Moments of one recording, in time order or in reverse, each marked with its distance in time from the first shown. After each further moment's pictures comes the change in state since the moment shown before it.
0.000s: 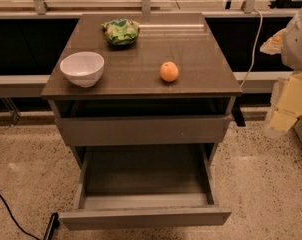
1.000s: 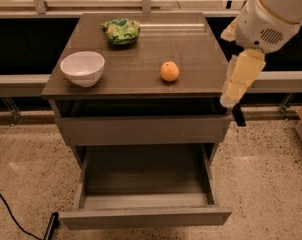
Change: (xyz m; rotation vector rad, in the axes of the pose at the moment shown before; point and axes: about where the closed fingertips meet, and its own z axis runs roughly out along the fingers) arm -0.061 -0.054 0.038 -0.032 -0.116 -0.044
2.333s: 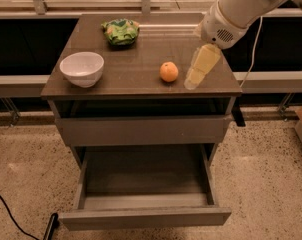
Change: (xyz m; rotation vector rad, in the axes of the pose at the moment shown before) arm -0.052 -0.075 0.073 0.008 -0.149 0.021
